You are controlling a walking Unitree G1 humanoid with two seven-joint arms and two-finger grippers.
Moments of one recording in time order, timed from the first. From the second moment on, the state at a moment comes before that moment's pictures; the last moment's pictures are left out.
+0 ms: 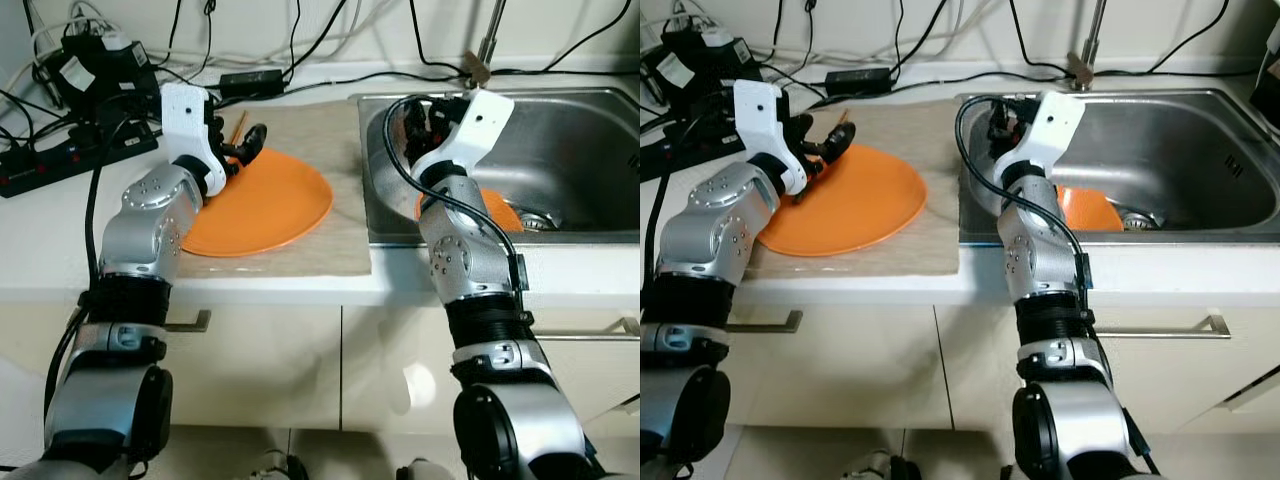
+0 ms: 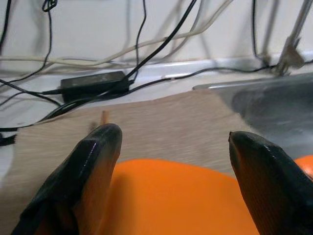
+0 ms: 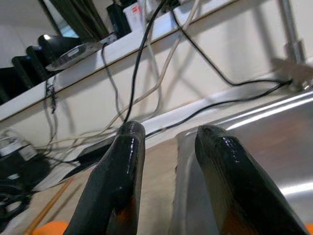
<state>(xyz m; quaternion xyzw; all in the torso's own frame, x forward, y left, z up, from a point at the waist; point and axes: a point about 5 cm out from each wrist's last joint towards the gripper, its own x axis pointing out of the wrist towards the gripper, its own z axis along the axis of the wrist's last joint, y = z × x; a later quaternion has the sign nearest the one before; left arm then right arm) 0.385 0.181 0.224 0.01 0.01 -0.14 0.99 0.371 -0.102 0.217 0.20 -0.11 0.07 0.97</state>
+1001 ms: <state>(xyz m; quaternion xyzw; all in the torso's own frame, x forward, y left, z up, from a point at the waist) 0.410 0.196 0.212 0.05 0.09 -0.12 0.99 0.346 -0.088 0.234 0.18 -0.12 0.13 0.97</state>
